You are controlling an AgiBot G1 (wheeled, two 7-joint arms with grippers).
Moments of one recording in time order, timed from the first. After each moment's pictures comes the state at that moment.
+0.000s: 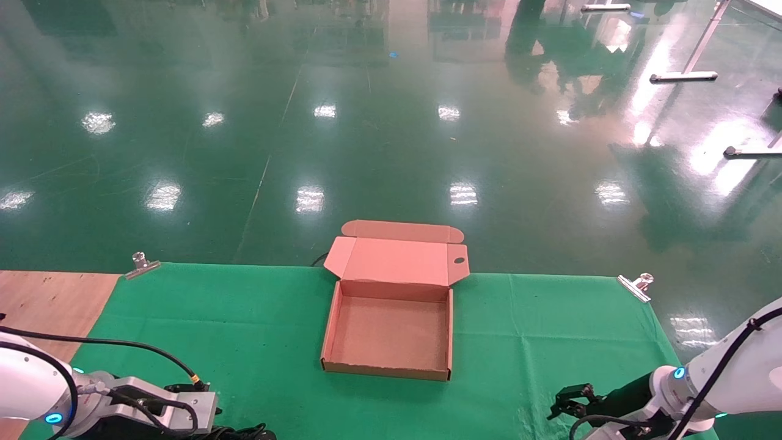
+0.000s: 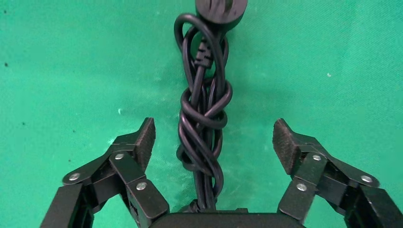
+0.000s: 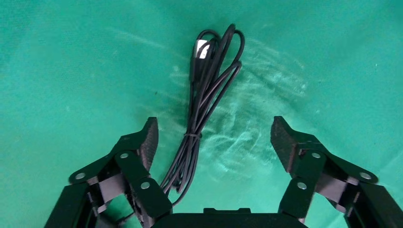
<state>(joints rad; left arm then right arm) -1.60 1.09 0.78 -0.02 1.82 1.25 0.56 1.59 -1.15 -0.82 0.11 -1.87 -1.22 -1.09</state>
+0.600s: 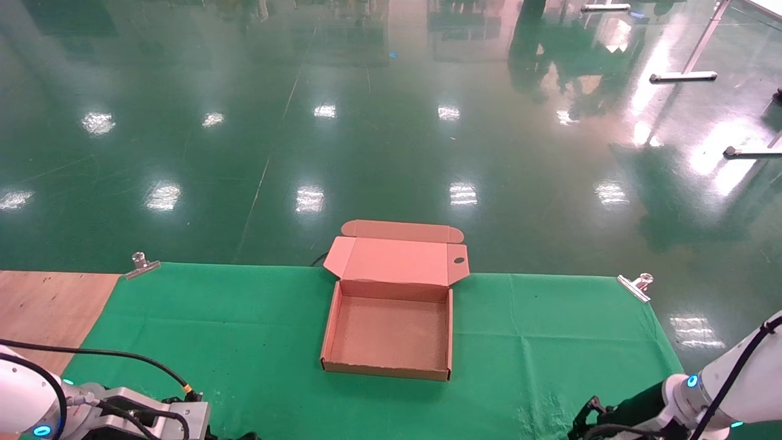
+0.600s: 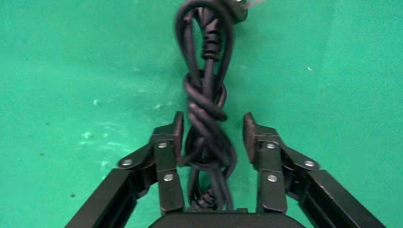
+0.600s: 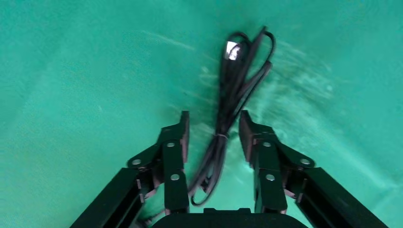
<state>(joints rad) -1.59 1.09 0.78 0.00 1.81 1.26 0.57 1.60 -1.15 -0.82 0.04 -1.88 -1.23 -1.14</state>
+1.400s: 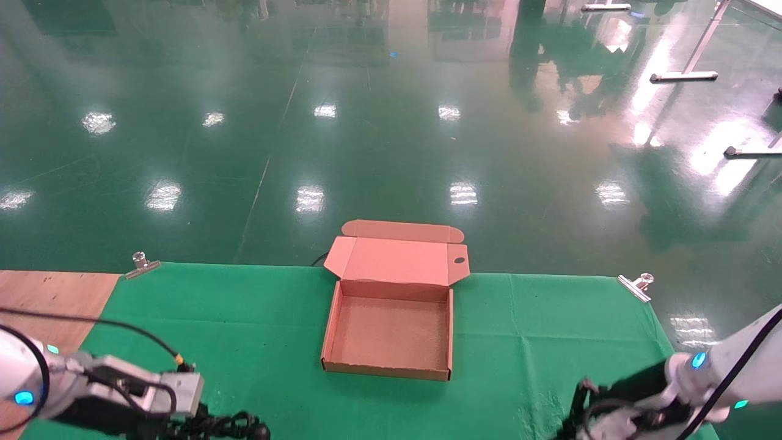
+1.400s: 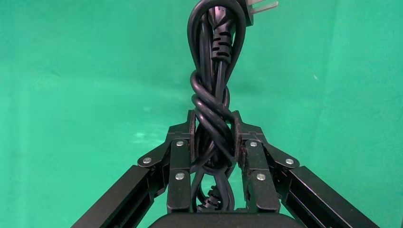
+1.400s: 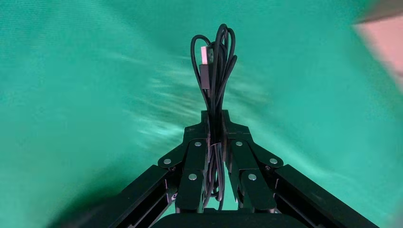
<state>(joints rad) -1.71 1.07 0.79 -0.03 1.83 1.36 0.58 1.70 -1.12 -0.78 0.03 -1.81 -1.33 -1.18</state>
